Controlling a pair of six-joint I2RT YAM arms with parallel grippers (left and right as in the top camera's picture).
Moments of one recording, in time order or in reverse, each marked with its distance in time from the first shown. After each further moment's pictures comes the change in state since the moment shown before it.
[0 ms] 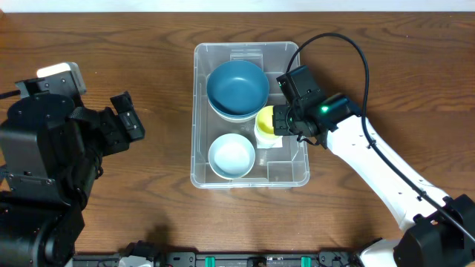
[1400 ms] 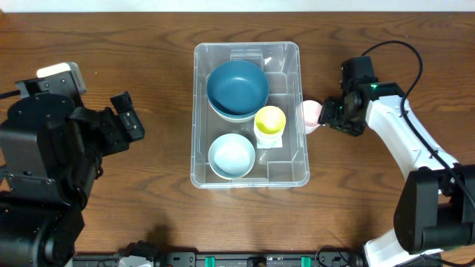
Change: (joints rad) left arm 0.000 0.000 0.000 0.000 0.000 0.000; right arm -0.406 0.137 -0.064 -0.006 -0.093 0.019
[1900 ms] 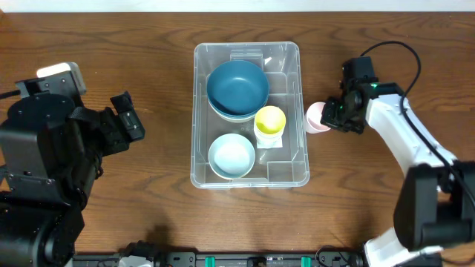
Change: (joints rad) left arm 0.000 0.000 0.000 0.000 0.000 0.000; right arm -0.008 -0.006 -0.001 0.015 -0.019 -0.029
